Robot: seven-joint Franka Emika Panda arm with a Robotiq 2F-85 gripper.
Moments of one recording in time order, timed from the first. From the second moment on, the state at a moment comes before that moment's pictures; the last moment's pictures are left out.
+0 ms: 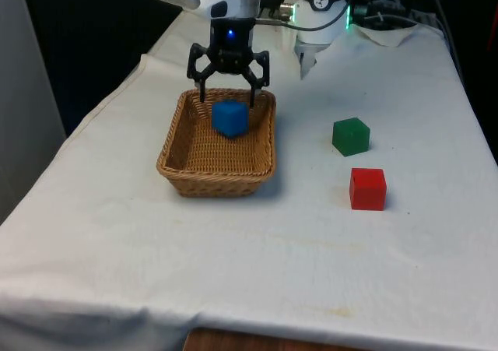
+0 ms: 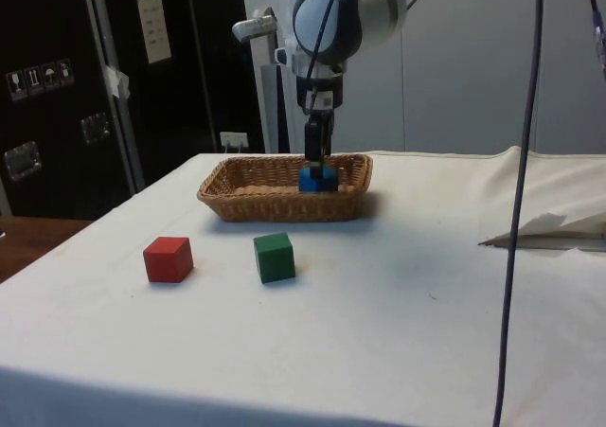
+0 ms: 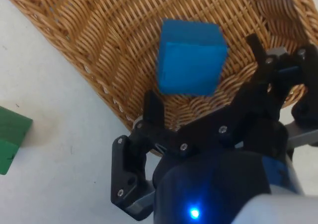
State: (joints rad) arm 0.29 0.32 -0.54 -2.36 0.19 2.77 -0.52
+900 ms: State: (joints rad) arm 0.32 0.18 -0.53 -2.37 0.10 2.67 -0.47
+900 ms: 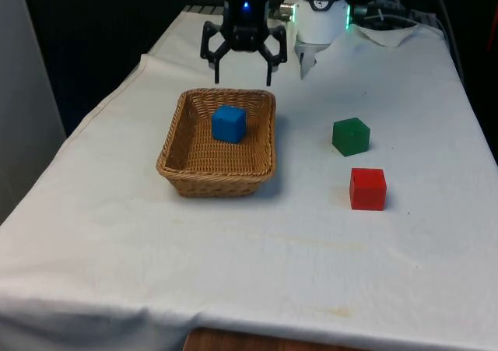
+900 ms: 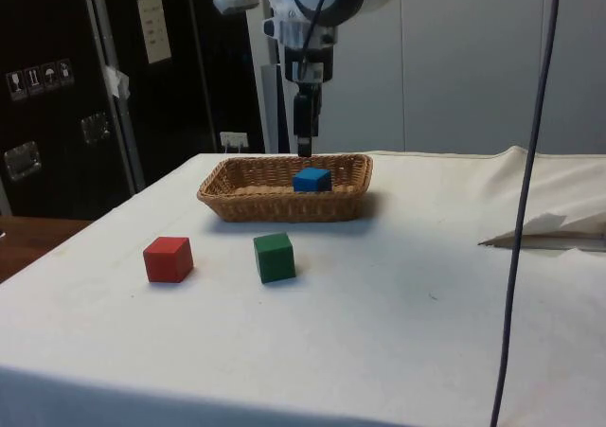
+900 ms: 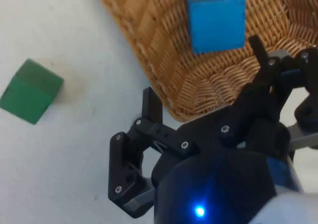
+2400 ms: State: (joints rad) arm 0.33 0.10 -0.40 -2.30 -0.22 2.48 -0.07
